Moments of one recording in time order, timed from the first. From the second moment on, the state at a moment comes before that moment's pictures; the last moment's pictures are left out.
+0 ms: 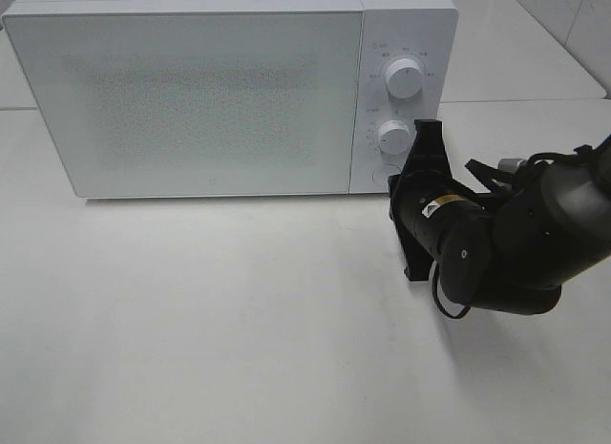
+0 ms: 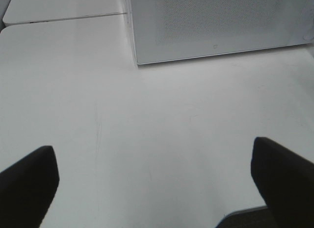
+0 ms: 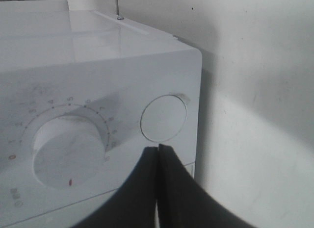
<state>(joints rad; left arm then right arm) 0.01 -0.01 -0.52 -0.18 1.09 0.18 0.63 2.00 -0.68 0.68 -0.98 1.36</state>
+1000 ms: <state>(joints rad) 0.01 -0.01 -0.52 -0.18 1.09 0.18 0.57 2.13 -0.85 0.68 -0.92 1.34</state>
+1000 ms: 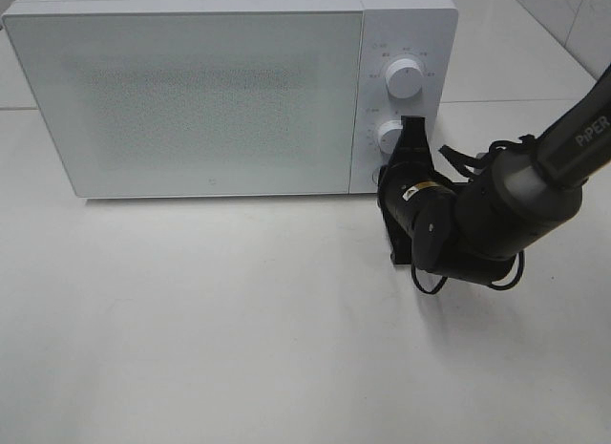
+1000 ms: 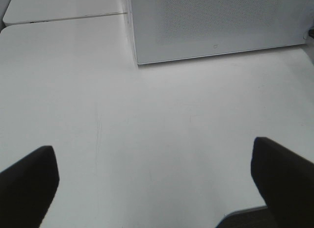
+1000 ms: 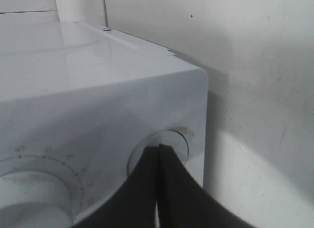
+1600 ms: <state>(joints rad) 0.01 -0.01 -0.52 -0.18 1.09 0.18 0.56 2.16 -0.89 0.70 -0.92 1.34</state>
